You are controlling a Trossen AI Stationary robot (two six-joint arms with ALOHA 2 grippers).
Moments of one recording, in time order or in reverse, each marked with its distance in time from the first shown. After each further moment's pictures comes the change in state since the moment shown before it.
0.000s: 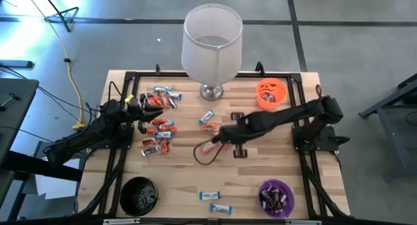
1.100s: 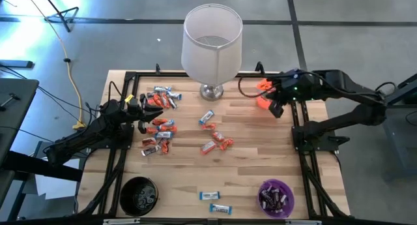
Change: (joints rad) left arm 0.000 0.000 0.000 0.000 0.000 0.000; right arm -0.322 -0.604 0.002 -0.230 0.064 0.295
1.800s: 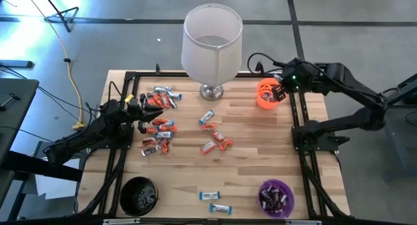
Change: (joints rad) left arm 0.000 0.000 0.000 0.000 0.000 0.000; right arm -0.222 0.000 0.000 -0.128 0.145 0.134
